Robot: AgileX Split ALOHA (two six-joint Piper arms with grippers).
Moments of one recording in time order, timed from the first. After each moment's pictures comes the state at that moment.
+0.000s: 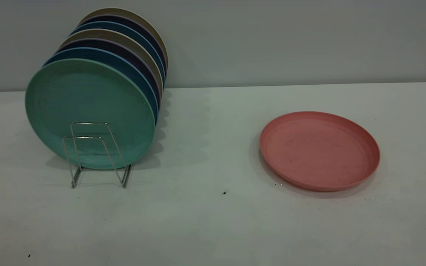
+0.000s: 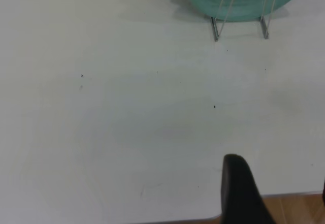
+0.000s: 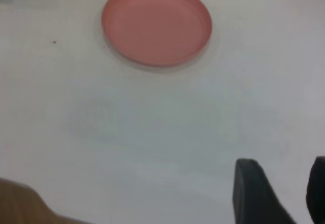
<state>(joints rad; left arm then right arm) -0.03 -0.02 -0.49 0.00 1.13 0.01 0.02 -0.02 -0.48 0.15 1.14 -0.26</state>
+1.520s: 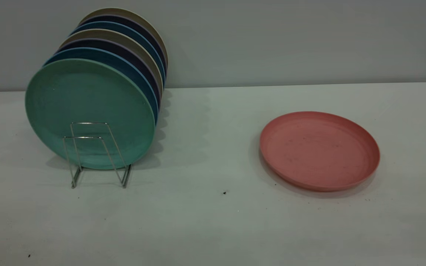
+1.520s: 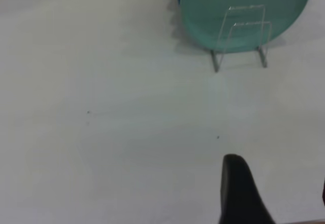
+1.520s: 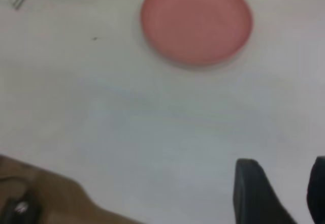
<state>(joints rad) -0.03 0.03 -0.50 -0.01 1.04 0.05 0.02 0.27 -0.57 0.28 1.08 -0.32</state>
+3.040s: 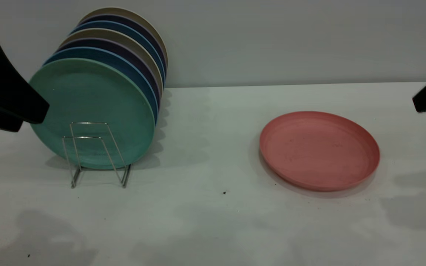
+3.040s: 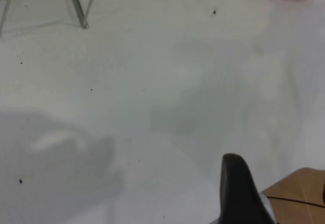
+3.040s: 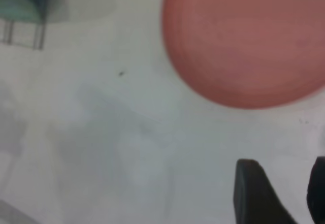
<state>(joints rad) -0.03 1.34 -0.69 -0.79 0.64 0.68 -0.23 1.79 -0.90 1.02 0.78 -1.03</state>
